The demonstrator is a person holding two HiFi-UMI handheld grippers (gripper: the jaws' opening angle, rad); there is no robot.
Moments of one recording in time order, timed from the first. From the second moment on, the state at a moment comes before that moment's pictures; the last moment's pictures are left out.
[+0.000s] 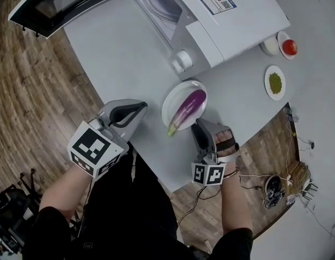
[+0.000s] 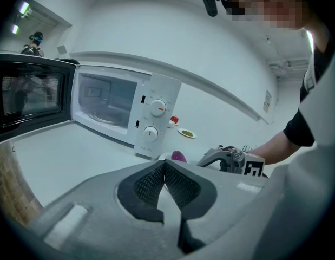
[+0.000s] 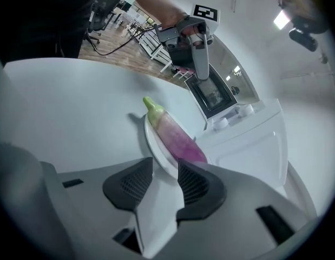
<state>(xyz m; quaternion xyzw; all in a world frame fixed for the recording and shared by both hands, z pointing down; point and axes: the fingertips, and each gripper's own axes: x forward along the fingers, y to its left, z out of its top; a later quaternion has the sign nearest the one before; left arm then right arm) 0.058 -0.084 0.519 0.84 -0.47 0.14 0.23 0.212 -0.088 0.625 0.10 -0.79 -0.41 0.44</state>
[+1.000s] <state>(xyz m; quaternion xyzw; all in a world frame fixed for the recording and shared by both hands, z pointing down) 0.050 -0.071 0.522 0.84 -0.47 0.14 0.24 0.192 -0.090 0.636 0.06 -0.70 -0.54 0.46</state>
